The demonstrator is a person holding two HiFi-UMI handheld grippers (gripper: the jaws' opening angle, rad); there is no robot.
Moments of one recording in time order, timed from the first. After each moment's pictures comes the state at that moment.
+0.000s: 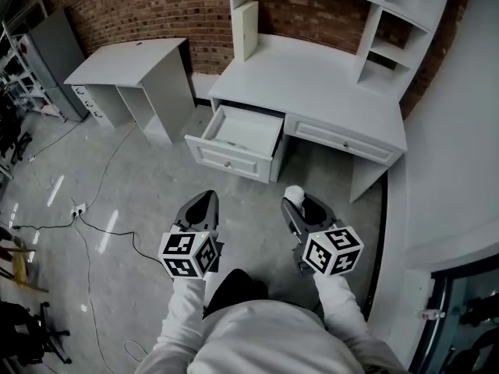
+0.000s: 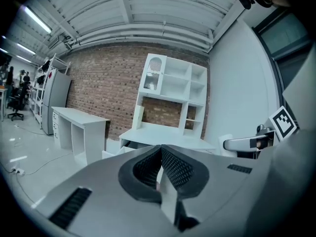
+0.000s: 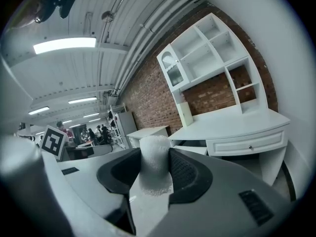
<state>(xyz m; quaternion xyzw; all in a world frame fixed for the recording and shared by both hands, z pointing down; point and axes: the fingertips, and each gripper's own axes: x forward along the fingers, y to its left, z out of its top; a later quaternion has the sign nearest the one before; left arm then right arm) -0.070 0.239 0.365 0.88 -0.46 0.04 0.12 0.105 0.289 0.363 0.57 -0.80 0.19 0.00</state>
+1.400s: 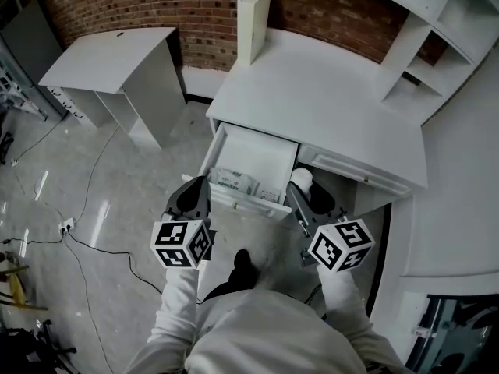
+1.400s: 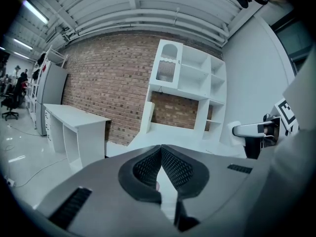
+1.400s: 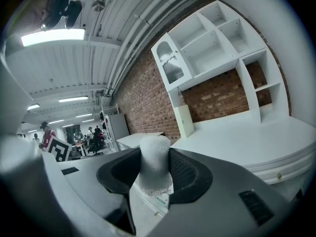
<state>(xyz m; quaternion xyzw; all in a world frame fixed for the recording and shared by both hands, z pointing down) -0.084 -0.042 0.384 0.88 -0.46 0.06 0.14 0.107 0.020 0.342 0.59 -0.79 0.17 0.00</state>
